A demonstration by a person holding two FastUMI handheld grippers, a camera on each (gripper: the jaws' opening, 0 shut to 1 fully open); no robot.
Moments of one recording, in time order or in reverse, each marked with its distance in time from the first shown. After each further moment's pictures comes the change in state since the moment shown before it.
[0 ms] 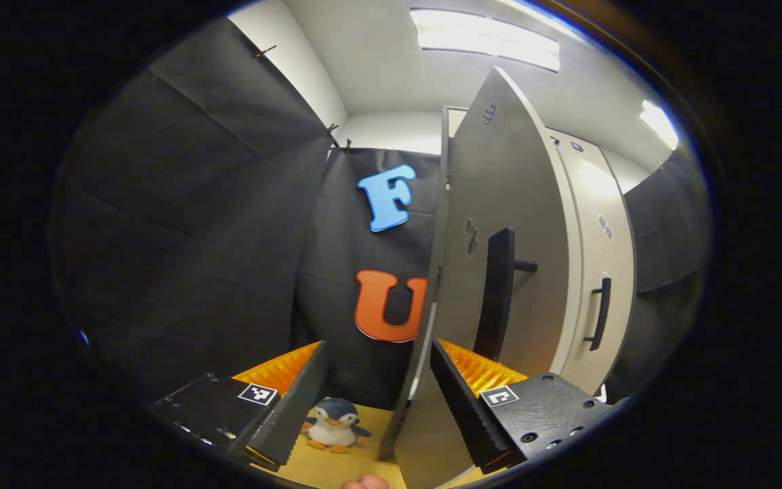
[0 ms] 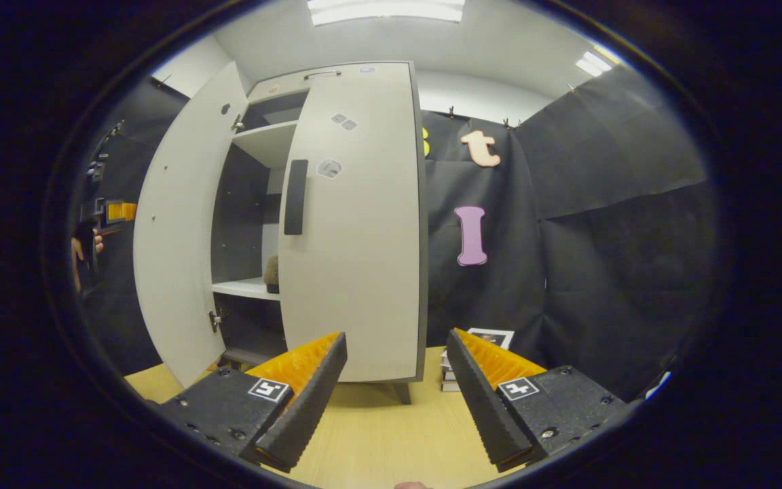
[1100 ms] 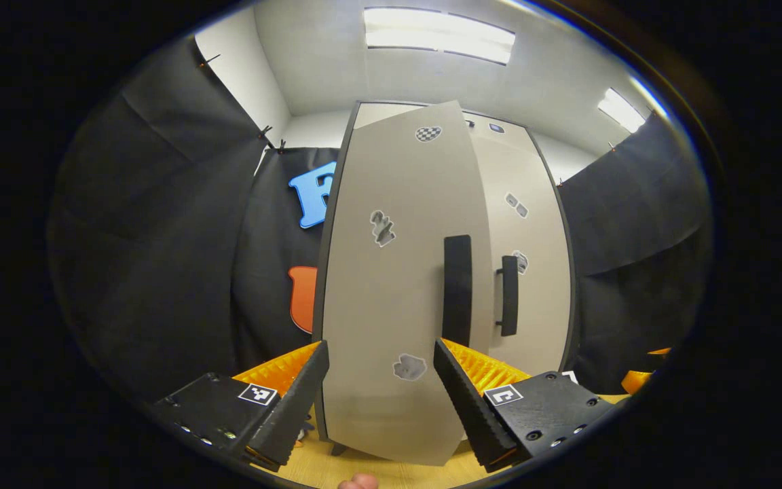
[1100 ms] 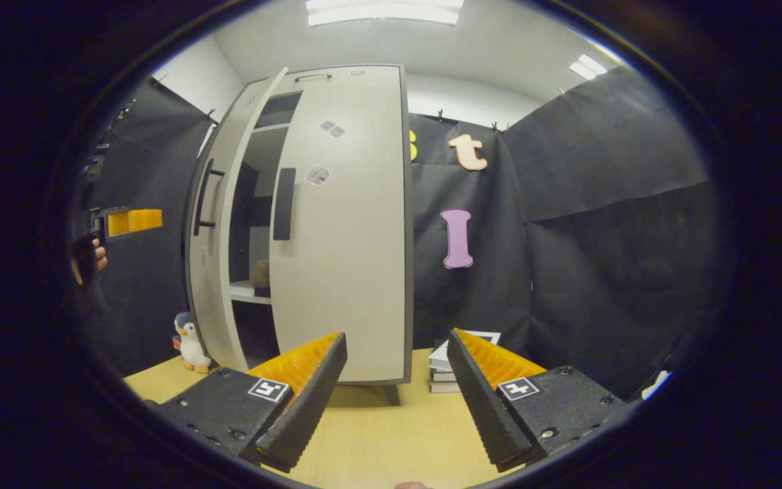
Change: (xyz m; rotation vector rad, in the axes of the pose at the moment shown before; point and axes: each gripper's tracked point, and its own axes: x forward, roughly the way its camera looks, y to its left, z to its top) left arm -0.038 -0.119 -0.032 0.074 0.013 -0.170; right arm -0.008 -0.003 0.008 0.008 -0.013 -0.046
